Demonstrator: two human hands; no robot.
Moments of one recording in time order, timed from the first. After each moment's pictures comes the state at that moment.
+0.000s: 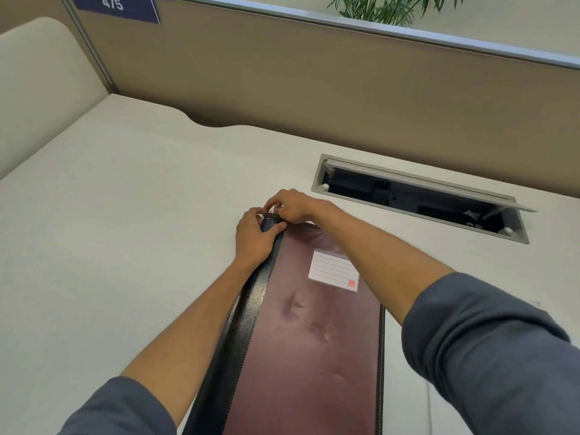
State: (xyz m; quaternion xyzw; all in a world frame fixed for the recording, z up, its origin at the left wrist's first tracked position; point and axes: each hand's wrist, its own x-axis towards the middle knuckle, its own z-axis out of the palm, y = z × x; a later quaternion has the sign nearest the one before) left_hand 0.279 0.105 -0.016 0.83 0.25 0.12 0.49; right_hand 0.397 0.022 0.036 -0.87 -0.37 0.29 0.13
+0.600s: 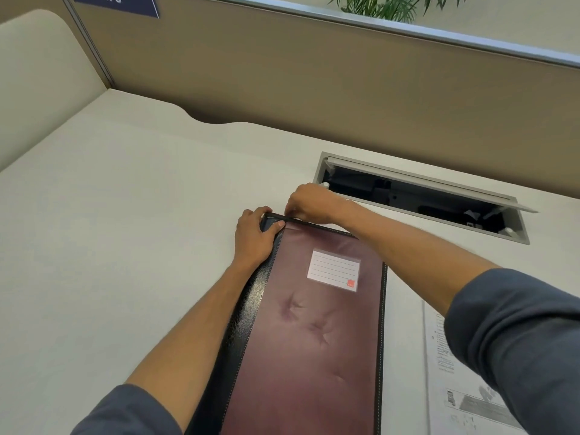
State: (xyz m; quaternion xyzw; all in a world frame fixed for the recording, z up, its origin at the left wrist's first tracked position) left_hand 0.279 0.108 -0.026 0.86 0.22 0.13 0.45; right_hand 0.403 -0.014 0.047 -0.84 -0.53 0.12 -0.04
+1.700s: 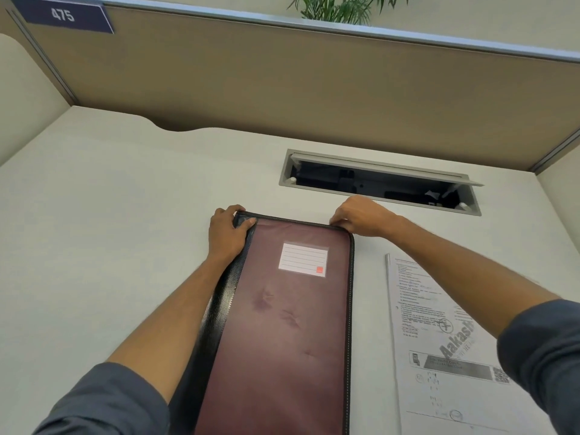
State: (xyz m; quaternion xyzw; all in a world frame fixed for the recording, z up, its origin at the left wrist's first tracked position) left_hand 0.282 0.104 -0.026 0.88 0.20 0.12 0.42; right_hand 0.392 -0.183 0.041 -0.88 -0.46 0.08 0.00
